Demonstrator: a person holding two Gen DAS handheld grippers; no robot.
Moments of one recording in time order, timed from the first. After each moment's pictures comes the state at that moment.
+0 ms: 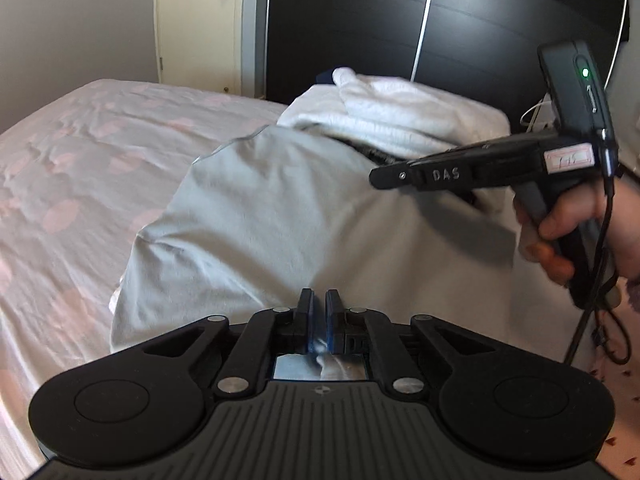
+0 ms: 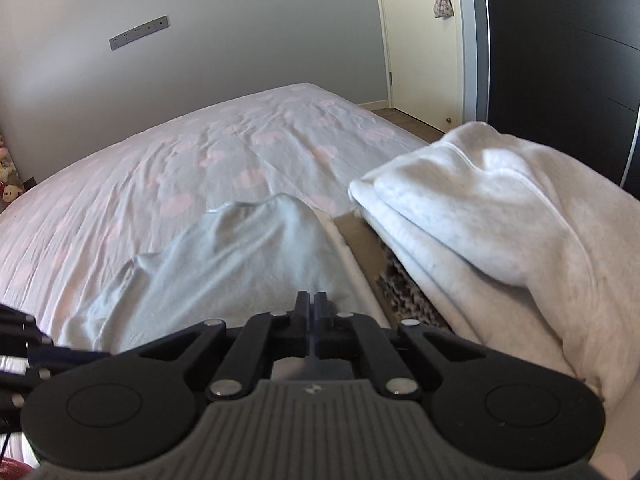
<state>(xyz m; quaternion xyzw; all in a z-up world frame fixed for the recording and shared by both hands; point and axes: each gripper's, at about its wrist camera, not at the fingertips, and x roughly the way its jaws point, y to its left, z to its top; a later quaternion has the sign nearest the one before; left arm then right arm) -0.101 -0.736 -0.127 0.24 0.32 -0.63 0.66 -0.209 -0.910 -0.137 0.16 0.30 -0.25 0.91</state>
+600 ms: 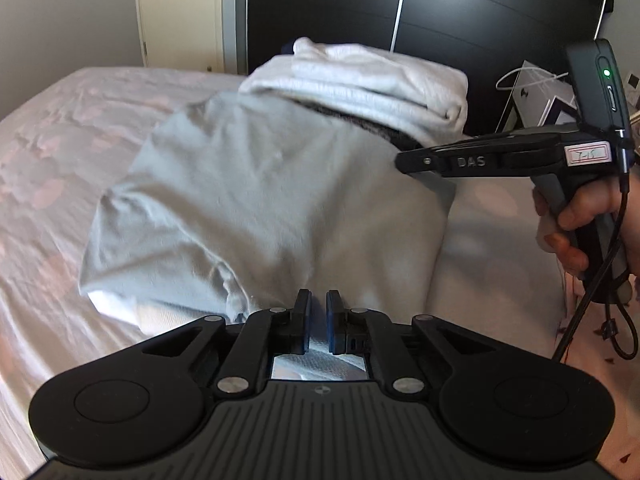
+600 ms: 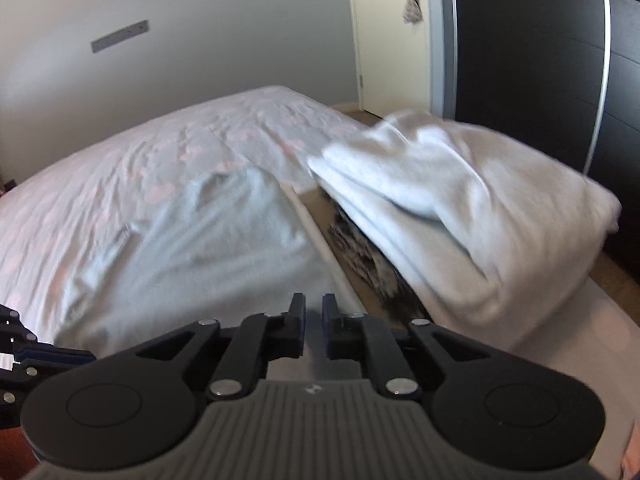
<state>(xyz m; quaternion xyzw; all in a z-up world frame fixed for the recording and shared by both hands) -0.149 -0.708 -0.128 0.27 0.33 -0.64 0.64 -0.288 -0.880 -0.140 0.18 0.29 -0.30 0.89</state>
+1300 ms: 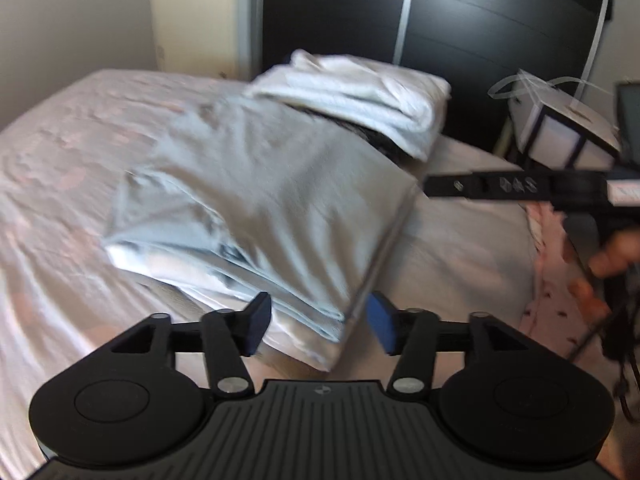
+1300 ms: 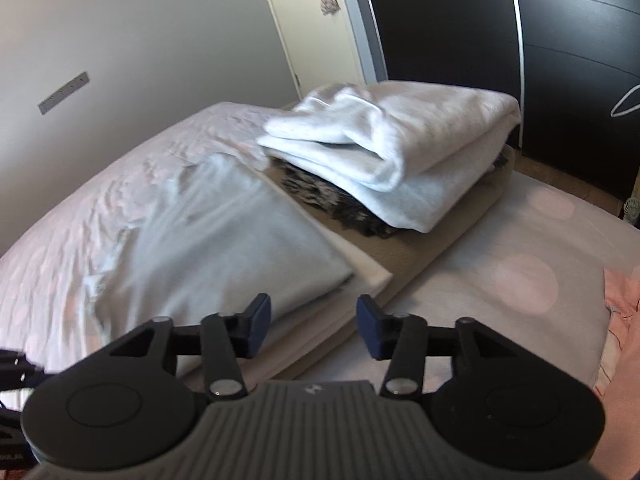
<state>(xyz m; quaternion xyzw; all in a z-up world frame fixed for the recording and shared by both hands) -0.185 -0.648 -0.092 0.26 0.31 -0.62 0.67 -0.358 -0.805 -0.118 0.25 0.24 -0.35 0.87</state>
